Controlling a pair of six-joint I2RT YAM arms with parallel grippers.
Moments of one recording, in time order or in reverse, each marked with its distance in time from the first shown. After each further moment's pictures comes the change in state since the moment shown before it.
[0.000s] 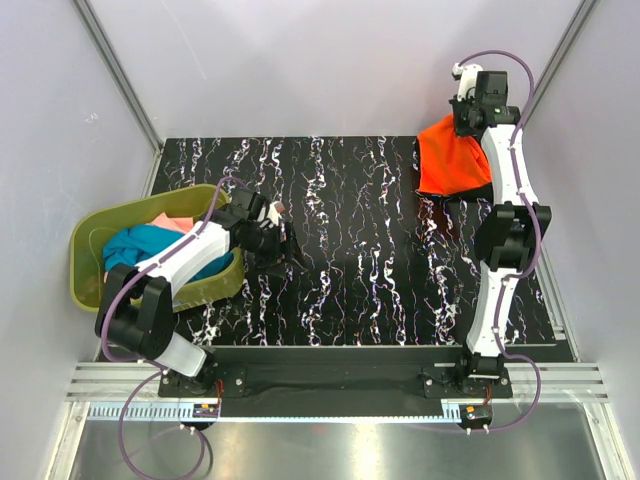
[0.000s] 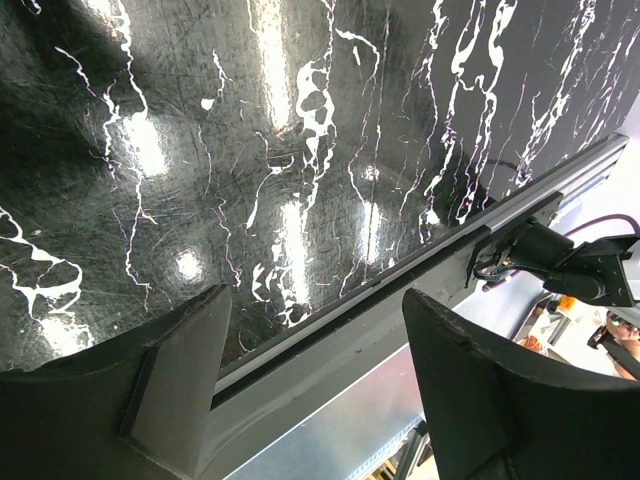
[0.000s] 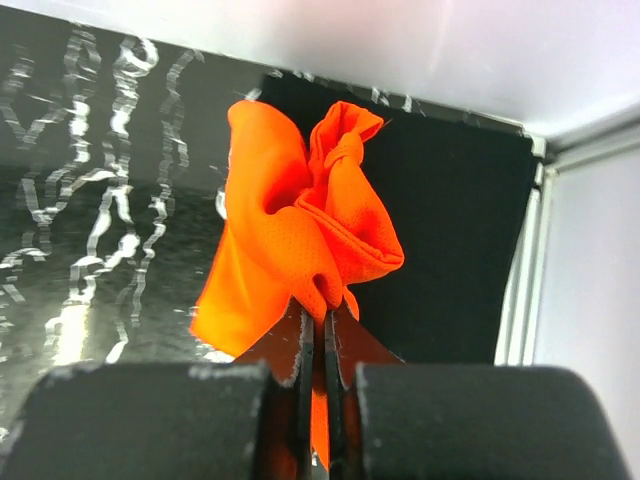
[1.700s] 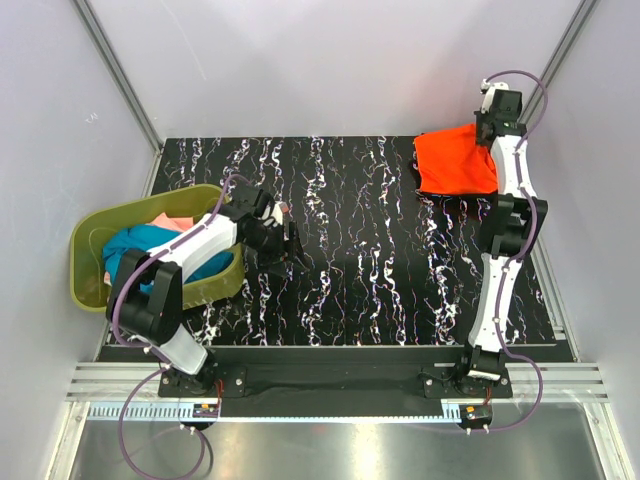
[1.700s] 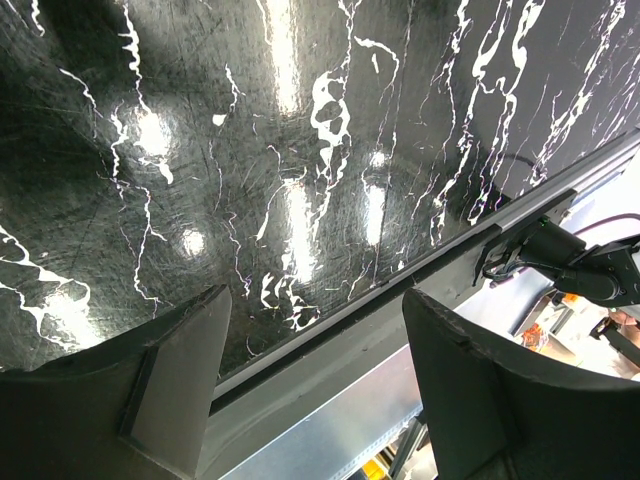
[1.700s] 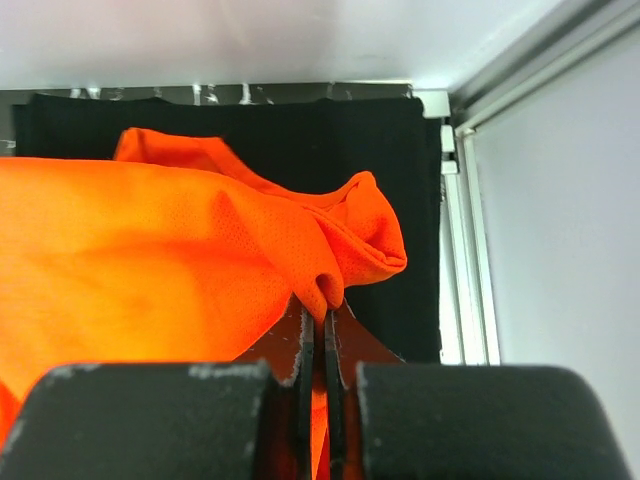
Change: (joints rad) left arm 0.000 0.092 0.052 -0.026 0.007 0.029; right arm -0.118 0.246 0.104 0.175 0.124 0.059
